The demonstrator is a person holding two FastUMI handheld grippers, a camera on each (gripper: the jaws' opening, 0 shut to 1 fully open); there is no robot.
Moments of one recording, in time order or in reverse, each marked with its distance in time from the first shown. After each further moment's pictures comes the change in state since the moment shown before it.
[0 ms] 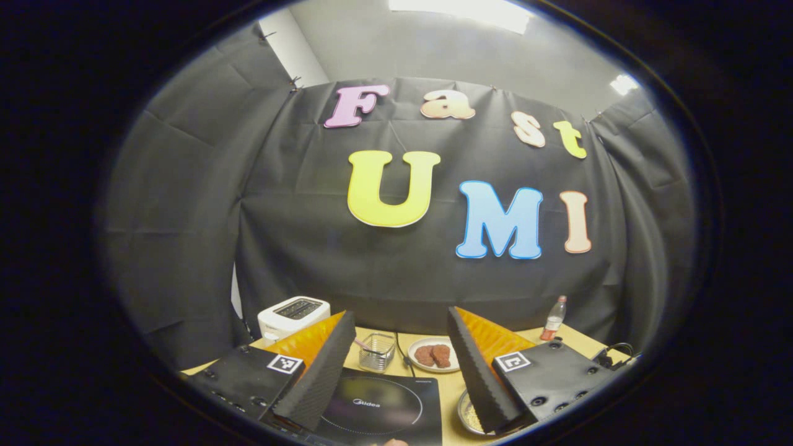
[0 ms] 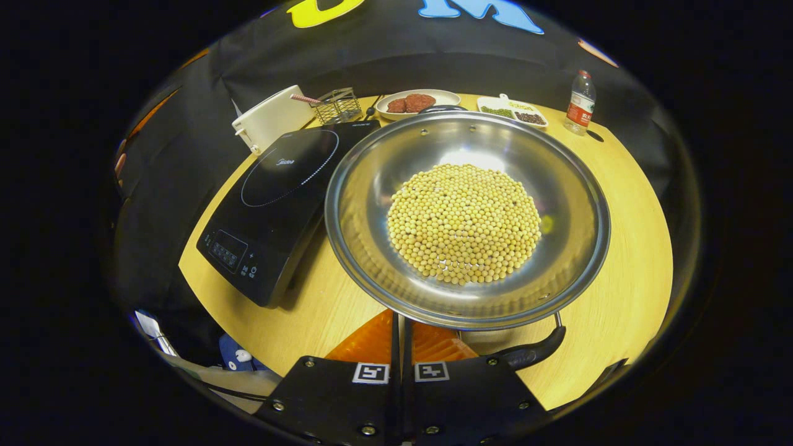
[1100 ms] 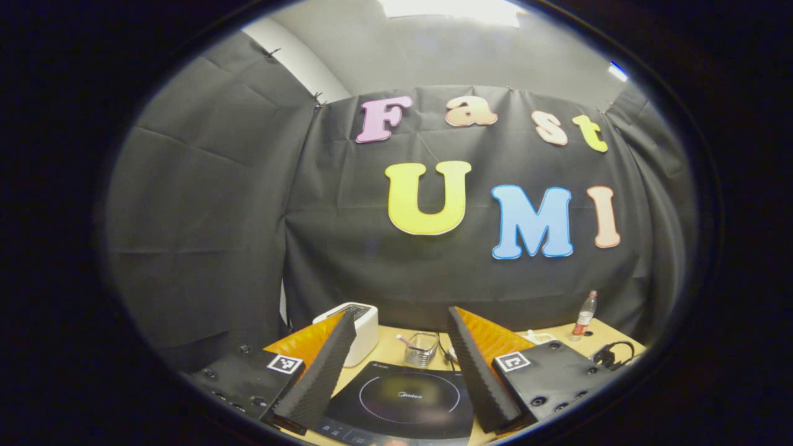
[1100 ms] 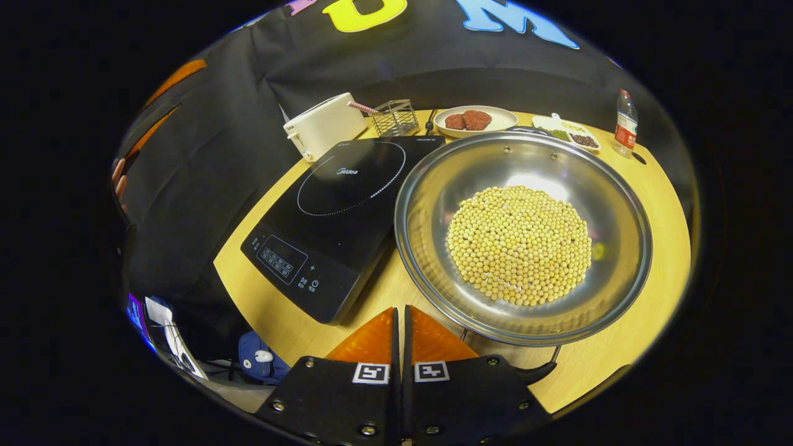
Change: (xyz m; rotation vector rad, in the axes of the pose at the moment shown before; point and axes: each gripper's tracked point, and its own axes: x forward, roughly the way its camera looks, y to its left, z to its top) left arm -0.061 0.048 0.022 0.065 -0.021 0.182; right arm 0.005 0.068 0.014 -0.075 -0.080 0.188
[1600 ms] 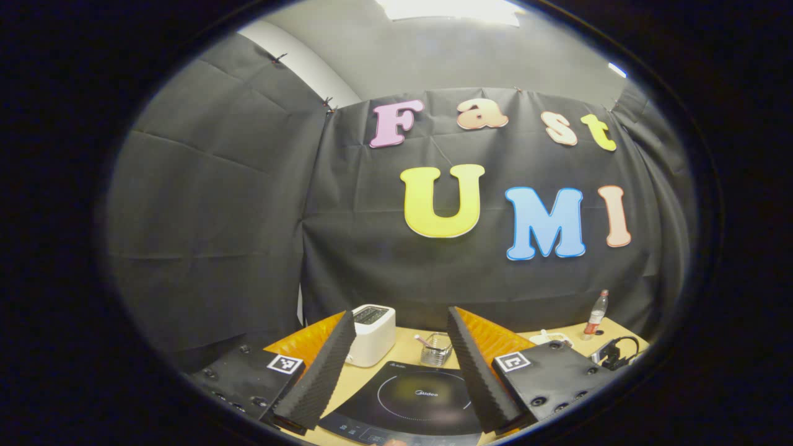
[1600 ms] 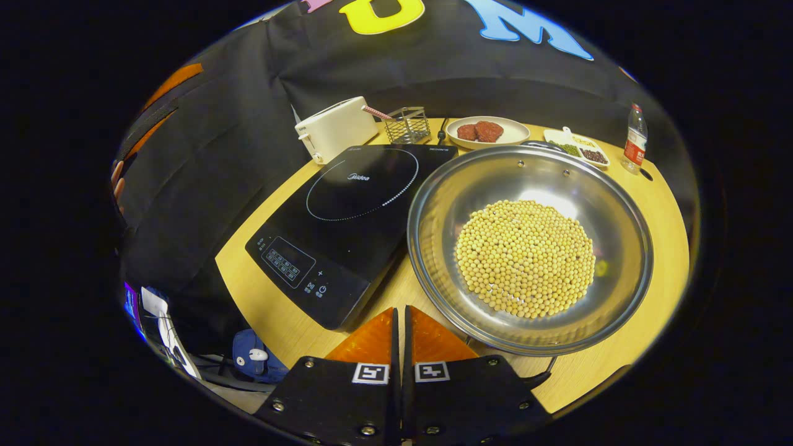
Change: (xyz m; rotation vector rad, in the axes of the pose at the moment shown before) left arm -0.016 0.023 0.005 0.015 -0.006 0.065; right arm 0.004 0.006 0.007 -0.050 -0.026 0.015
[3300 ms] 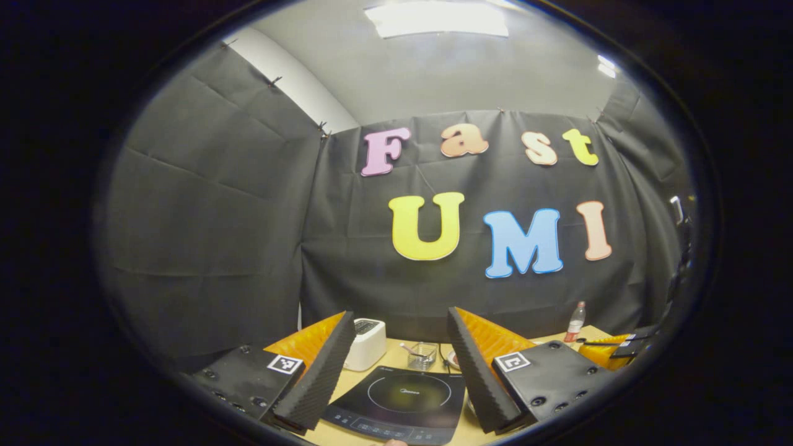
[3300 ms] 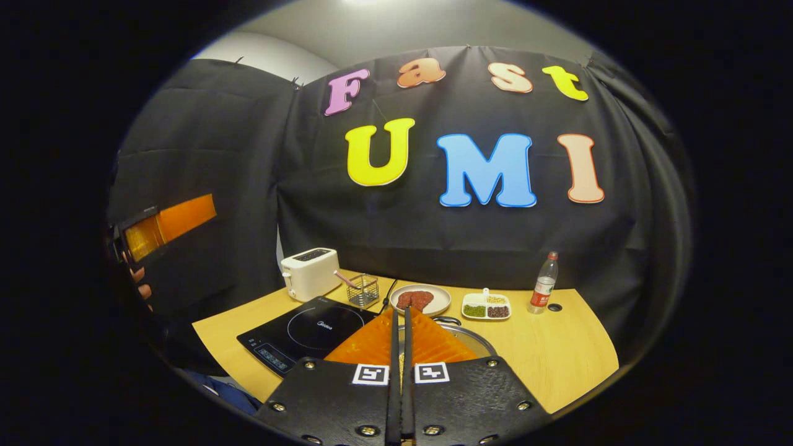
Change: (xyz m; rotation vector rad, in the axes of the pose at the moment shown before) left arm -0.094 -0.028 0.058 0.023 -0.092 -0.005; right arm -0.193 -0.016 0.135 -0.166 -0.691 -0.213
